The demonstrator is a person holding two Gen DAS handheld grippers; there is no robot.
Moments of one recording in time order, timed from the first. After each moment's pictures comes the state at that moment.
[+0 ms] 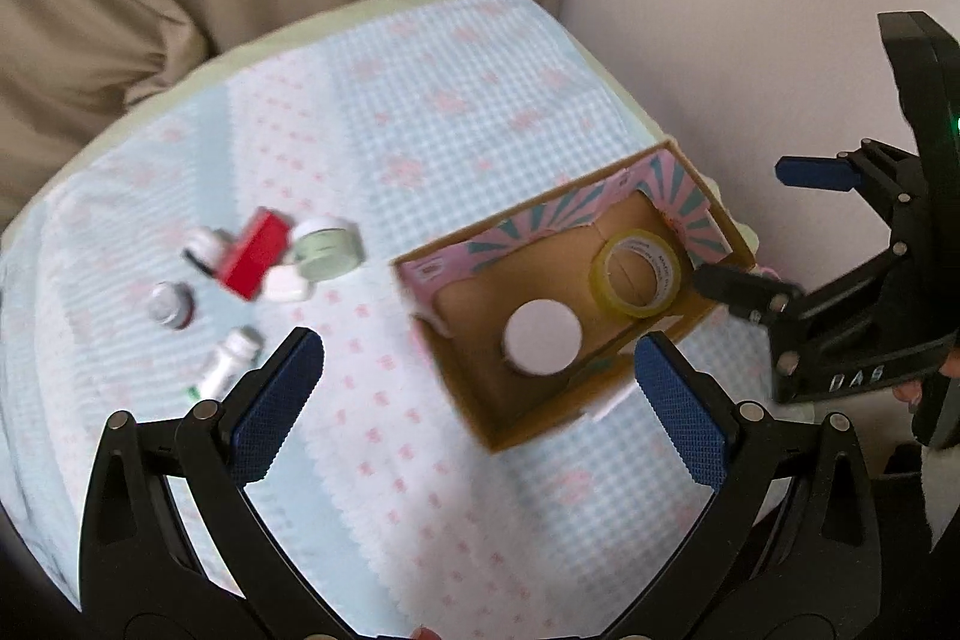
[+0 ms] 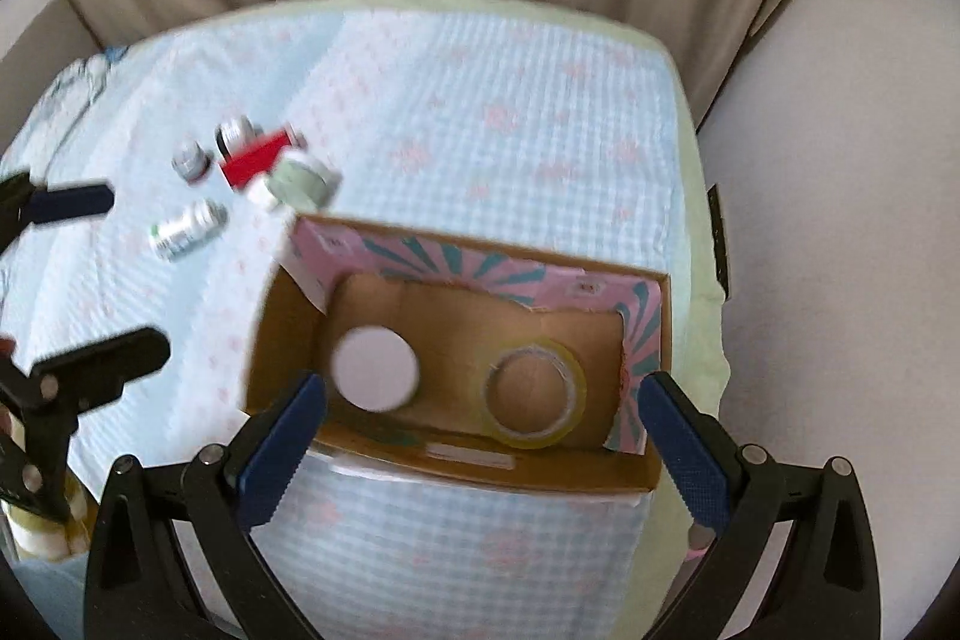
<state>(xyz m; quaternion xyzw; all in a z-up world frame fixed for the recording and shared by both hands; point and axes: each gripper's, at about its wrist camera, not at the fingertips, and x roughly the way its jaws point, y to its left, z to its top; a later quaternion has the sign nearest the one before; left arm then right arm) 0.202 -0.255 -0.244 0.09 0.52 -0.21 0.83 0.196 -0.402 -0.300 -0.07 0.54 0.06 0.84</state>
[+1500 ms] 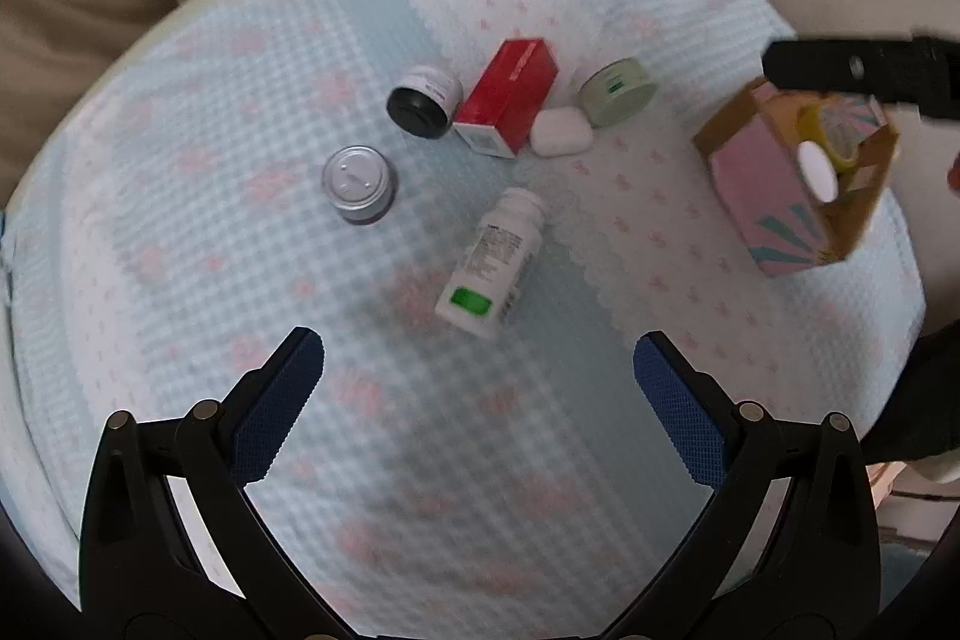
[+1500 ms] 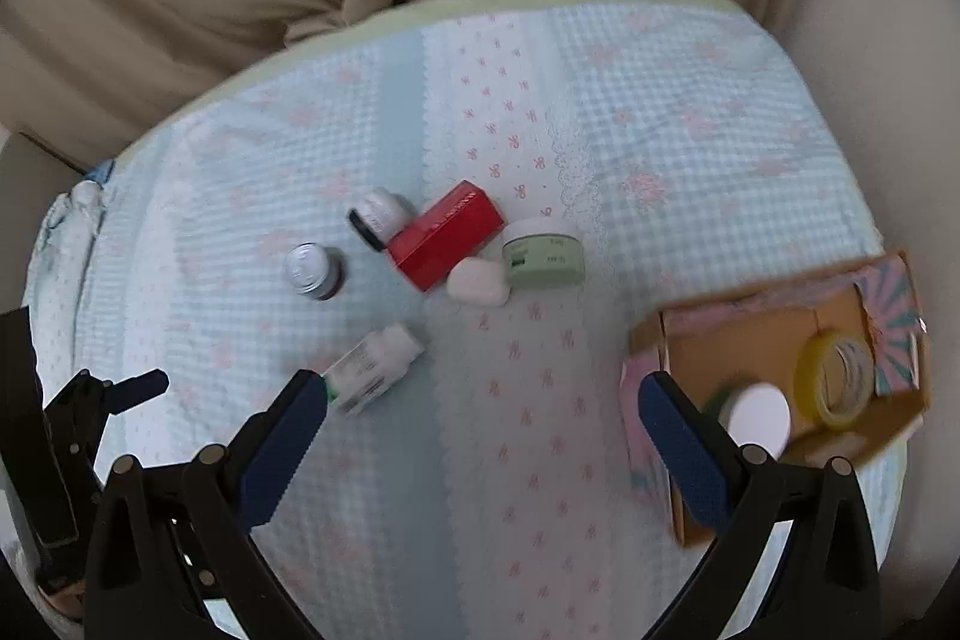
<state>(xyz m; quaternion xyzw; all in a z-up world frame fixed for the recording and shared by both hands) 0.292 0.015 -0.365 0.14 0.59 -0.21 0.76 0.301 -0.160 -0.346 0.09 0.57 0.01 0.82</state>
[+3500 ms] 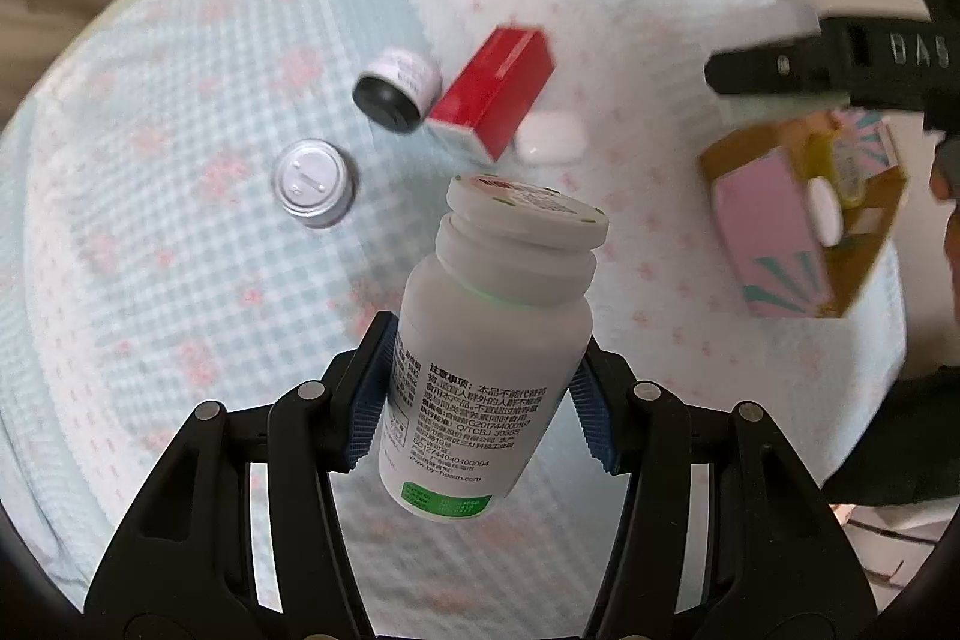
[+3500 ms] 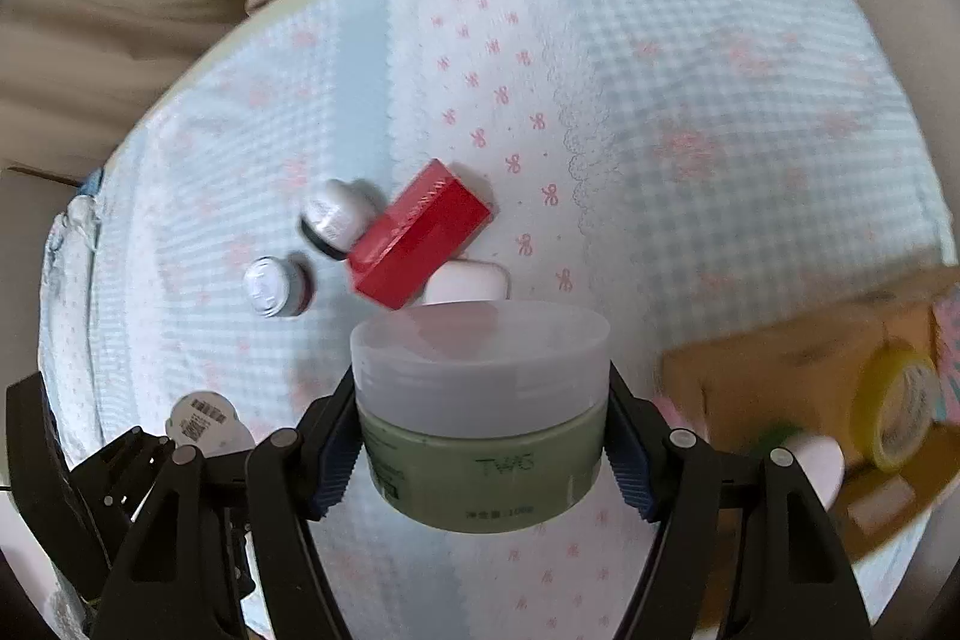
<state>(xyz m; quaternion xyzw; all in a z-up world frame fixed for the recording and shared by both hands) 0.305 0.005 -0.375 0.09 0.62 -0.21 0.75 0.341 -0.192 -0.388 0.15 0.62 0.03 0.77</state>
